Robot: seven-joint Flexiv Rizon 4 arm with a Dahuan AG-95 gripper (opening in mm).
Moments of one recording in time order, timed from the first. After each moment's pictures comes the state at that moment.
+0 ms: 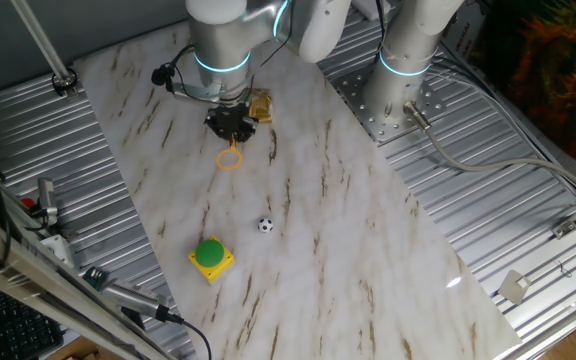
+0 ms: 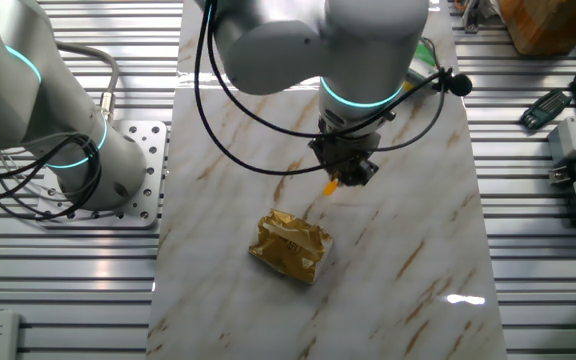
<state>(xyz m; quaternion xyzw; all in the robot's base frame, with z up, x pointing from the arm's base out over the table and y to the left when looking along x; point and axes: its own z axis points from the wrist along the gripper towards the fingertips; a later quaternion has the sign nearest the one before) 0.456 -0.023 0.055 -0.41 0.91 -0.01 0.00</state>
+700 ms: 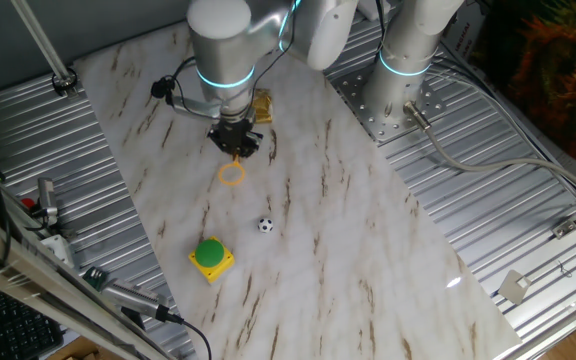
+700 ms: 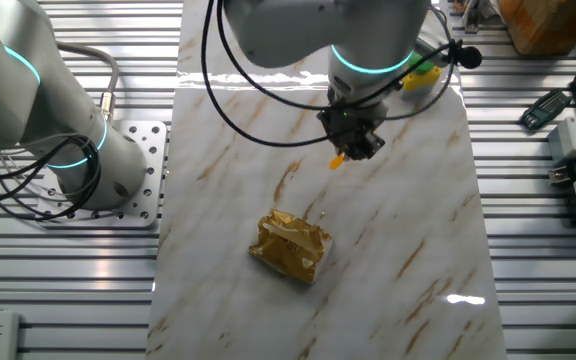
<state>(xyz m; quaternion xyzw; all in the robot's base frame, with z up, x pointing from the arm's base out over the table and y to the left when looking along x) 0.464 0.026 0.059 -0.38 0.92 -0.01 0.00</state>
